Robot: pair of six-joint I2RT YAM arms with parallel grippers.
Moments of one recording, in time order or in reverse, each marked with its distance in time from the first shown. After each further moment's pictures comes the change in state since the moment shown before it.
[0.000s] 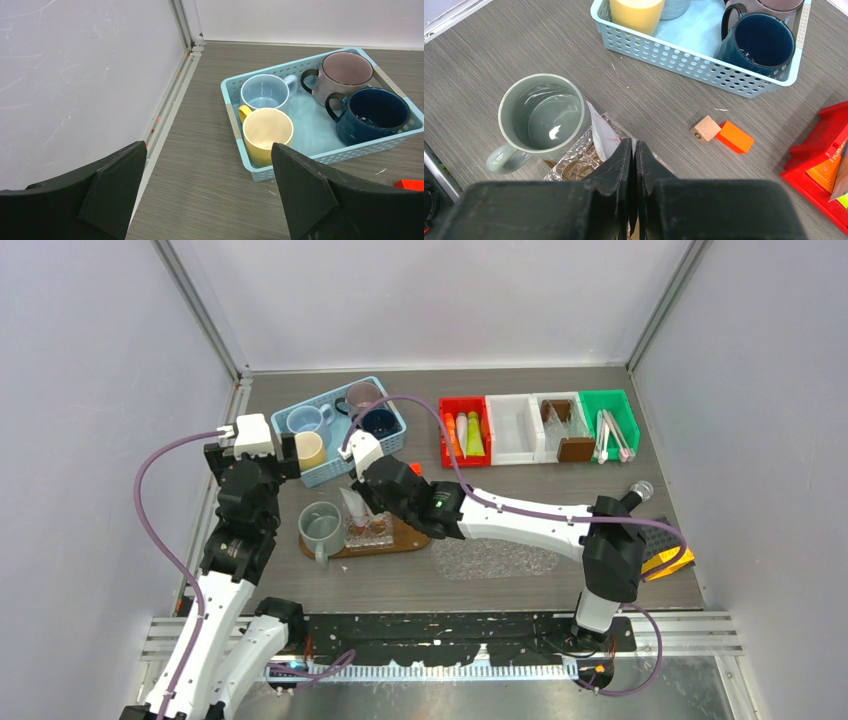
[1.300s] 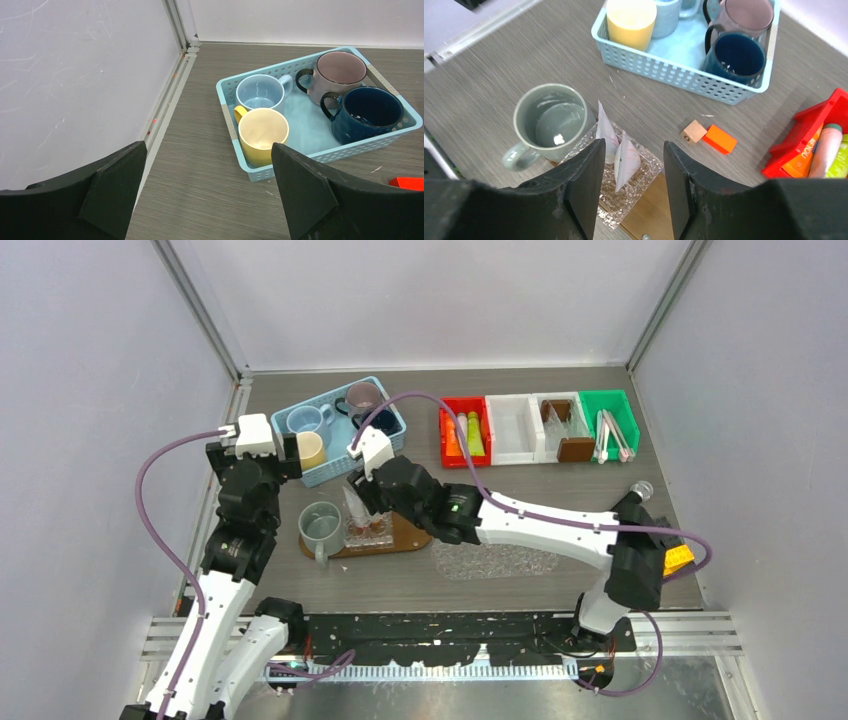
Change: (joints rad) left arm 0.000 0.002 -0.004 0.009 0.021 0.001; right arm 0.025 -0.074 -0.036 0.008 0.051 -0.016
